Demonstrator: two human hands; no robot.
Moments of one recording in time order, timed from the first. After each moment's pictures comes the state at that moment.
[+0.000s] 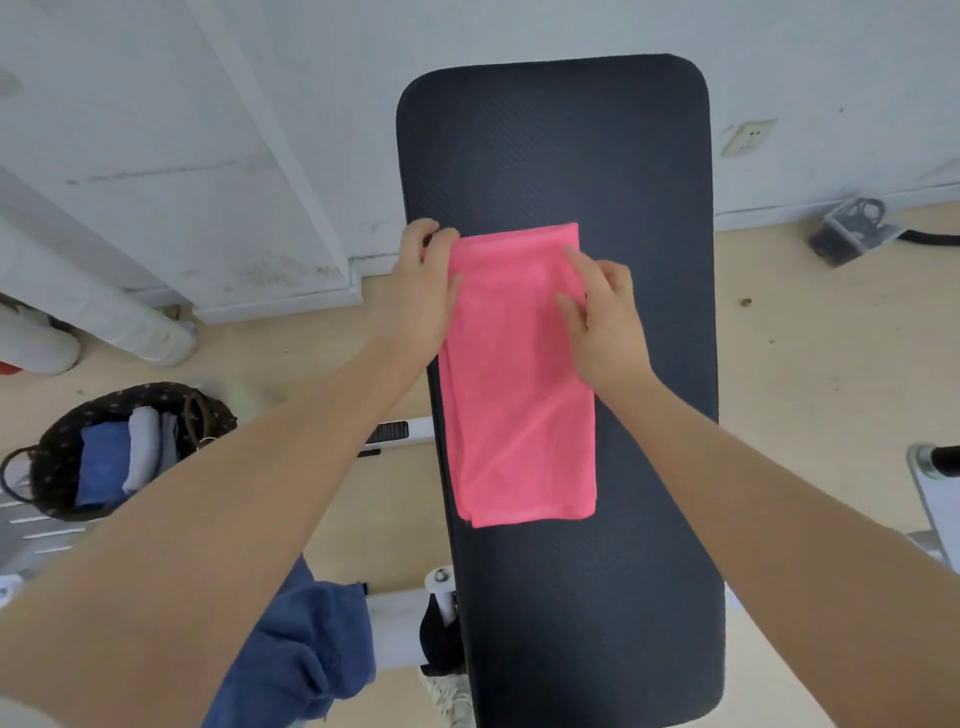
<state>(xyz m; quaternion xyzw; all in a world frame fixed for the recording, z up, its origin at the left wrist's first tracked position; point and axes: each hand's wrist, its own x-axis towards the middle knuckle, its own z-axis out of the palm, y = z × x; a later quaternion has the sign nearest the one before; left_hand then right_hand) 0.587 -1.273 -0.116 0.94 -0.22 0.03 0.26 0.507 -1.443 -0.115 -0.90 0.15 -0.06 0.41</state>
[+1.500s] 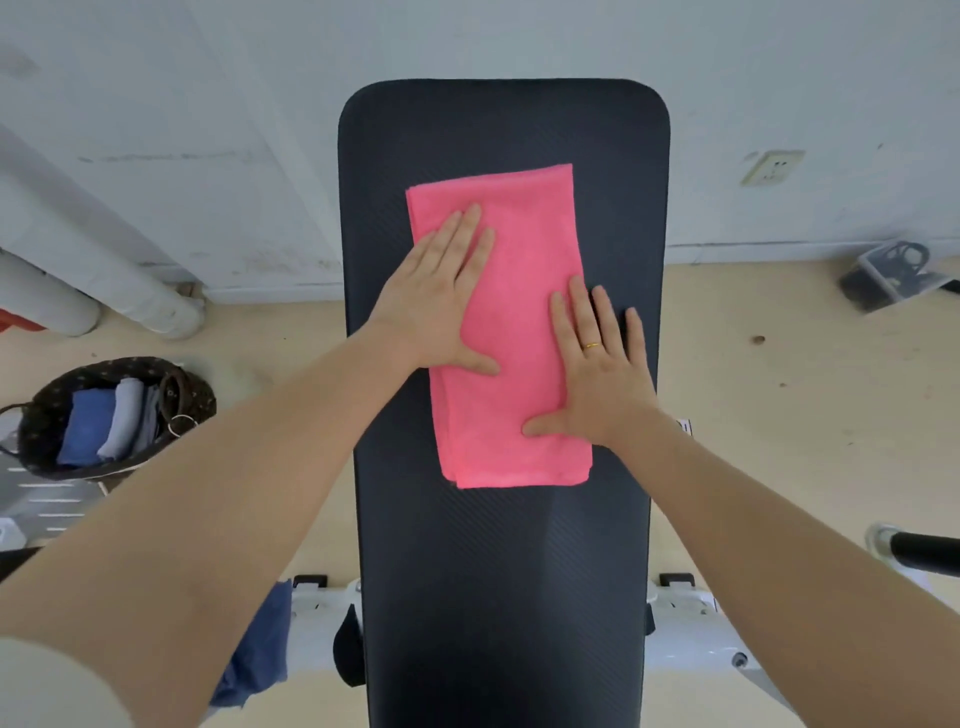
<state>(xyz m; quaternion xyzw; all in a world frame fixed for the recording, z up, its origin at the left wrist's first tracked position) 0.597 -1.354 -0.124 0.95 -0.32 -0.04 -0.07 0.499 -1.541 -0.146 -0.99 -0.05 0.12 0.05</state>
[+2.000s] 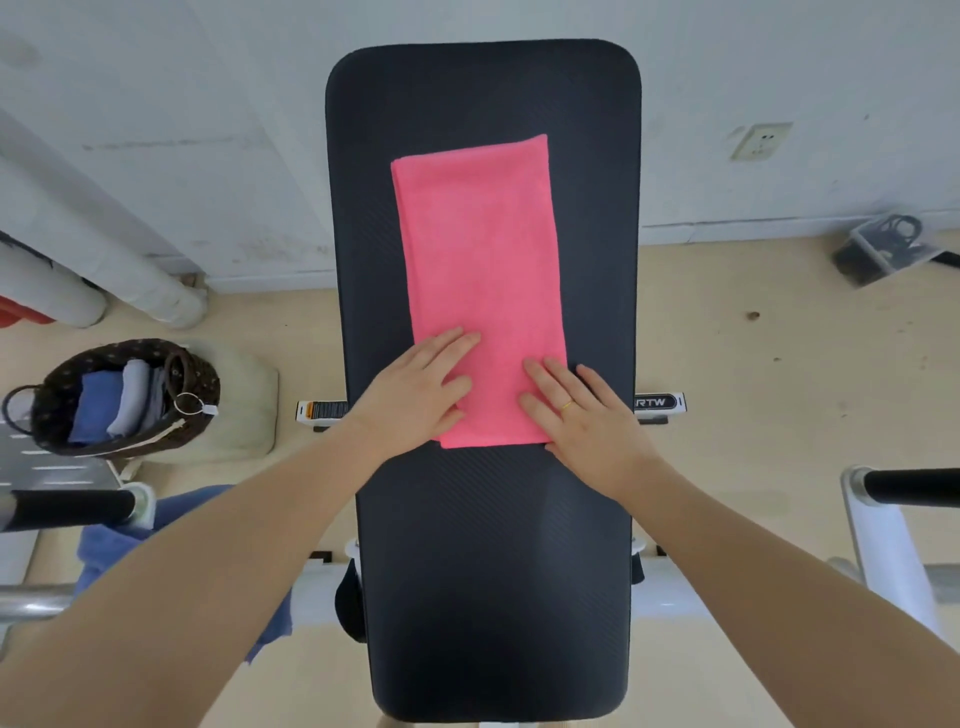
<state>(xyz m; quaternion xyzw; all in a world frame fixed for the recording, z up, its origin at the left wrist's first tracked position) 0.486 -1.321 -0.173 0.89 -0.46 0.00 -0.01 0.407 -1.551 -0.191 -0.97 -0.25 -0.02 -0.04</state>
